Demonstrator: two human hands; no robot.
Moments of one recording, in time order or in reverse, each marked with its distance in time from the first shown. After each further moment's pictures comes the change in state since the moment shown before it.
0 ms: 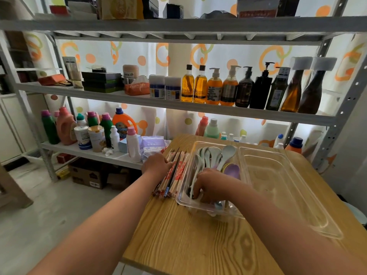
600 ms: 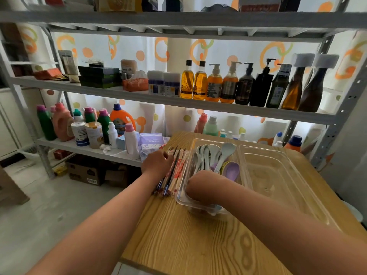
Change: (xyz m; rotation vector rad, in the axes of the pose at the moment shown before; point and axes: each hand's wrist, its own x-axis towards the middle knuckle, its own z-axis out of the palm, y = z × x) left_hand -0.003 0.006 0.007 -0.060 0.094 0.001; right_hand 0.011 -0.023 -0.006 -0.289 -0.081 -0.121
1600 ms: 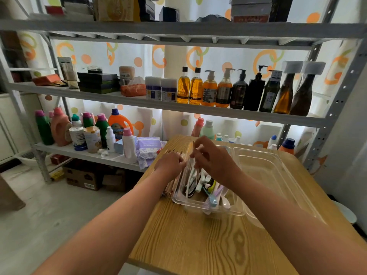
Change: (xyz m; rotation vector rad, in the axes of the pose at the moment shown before) left_hand -0.012 0.041 0.001 0.010 -0.175 0.198; right_hand -0.033 0.026 -0.007 0.777 0.949 0.152
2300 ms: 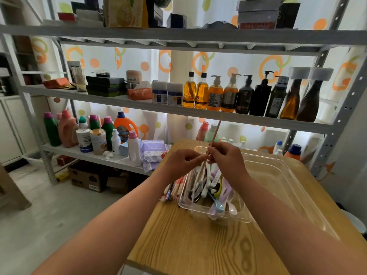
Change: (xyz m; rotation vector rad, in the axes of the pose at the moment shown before) left_hand -0.010 0.007 -0.018 -0.443 0.055 0.374; right_hand 0.013 0.018 0.008 0.391 0.269 0.430
